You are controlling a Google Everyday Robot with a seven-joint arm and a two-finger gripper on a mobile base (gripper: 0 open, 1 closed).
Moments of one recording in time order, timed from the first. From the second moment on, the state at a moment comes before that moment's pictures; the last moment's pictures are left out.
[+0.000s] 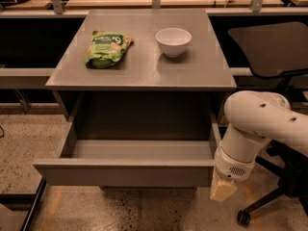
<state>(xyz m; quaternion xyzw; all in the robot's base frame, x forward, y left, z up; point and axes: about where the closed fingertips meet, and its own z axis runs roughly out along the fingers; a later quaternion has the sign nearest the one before) 0.367 -0.176 0.670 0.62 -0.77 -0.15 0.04</state>
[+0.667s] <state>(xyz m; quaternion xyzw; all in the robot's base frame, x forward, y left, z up) 0.366 -0.177 0.667 0.62 -0.77 -0.16 0.04</state>
